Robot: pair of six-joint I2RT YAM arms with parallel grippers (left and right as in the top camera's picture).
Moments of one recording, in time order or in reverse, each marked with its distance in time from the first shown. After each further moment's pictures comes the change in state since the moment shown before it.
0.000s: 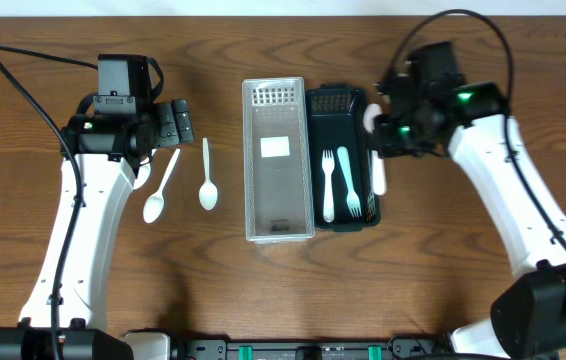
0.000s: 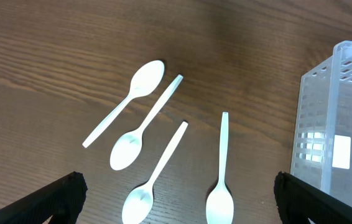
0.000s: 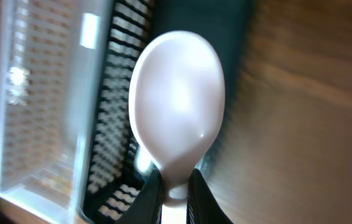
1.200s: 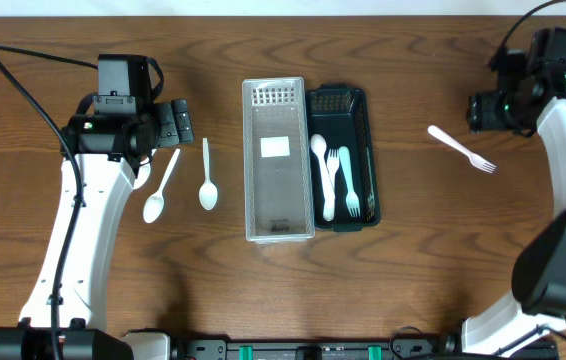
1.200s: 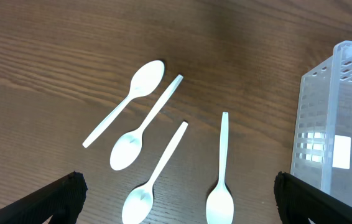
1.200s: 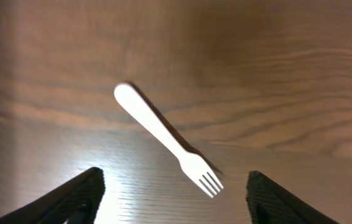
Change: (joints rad) left arm 0.000 0.000 0.000 0.000 0.000 0.000; right arm -0.488 0.164 0.058 0.119 0.183 -0.438
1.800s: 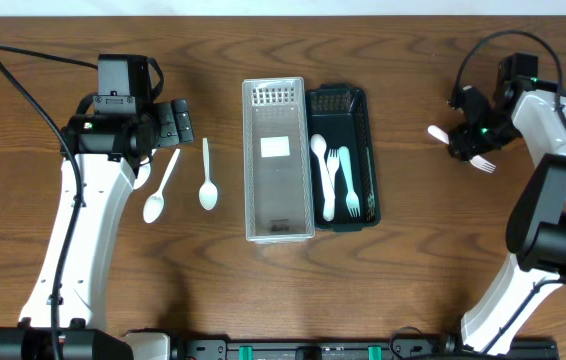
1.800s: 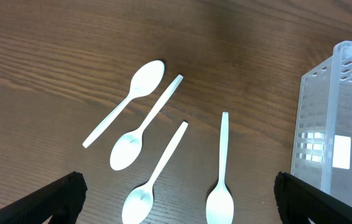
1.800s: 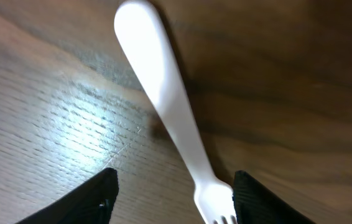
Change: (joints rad) left arm 0.000 0.000 0.000 0.000 0.000 0.000; right arm -0.002 0.245 -0.006 -0.023 -0.018 -0.299
